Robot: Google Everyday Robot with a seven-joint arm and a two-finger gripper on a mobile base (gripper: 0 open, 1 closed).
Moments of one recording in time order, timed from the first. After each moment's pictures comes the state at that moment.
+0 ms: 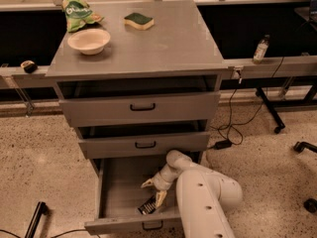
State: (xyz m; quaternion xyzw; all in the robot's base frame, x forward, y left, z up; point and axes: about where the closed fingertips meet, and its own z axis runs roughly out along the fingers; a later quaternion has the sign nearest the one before) arm 0.598 0.028 0.132 -0.84 0.42 0.28 0.20
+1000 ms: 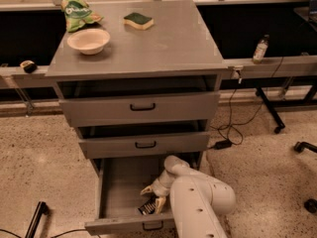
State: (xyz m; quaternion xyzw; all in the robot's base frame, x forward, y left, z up) arm 0.573 0.037 0.097 -0.84 0.41 0.31 0.17
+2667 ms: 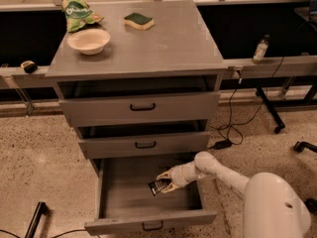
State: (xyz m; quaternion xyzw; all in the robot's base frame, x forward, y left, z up) arm 0.616 -0.027 0.254 -0.81 0.40 0.16 0.38
